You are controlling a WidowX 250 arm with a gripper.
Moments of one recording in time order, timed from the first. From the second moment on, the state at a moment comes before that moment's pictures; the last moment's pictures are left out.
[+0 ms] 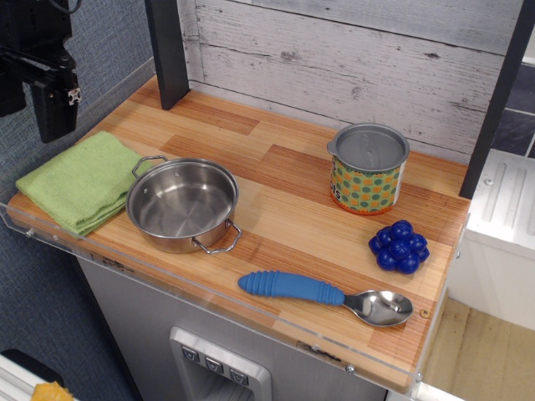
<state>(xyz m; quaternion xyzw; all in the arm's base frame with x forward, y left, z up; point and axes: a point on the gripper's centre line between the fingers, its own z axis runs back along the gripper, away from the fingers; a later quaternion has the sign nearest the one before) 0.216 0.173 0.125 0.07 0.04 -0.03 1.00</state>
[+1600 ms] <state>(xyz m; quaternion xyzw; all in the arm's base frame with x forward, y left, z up) 0.225 -0.039 0.061 0.08 0.00 -0.53 0.85</state>
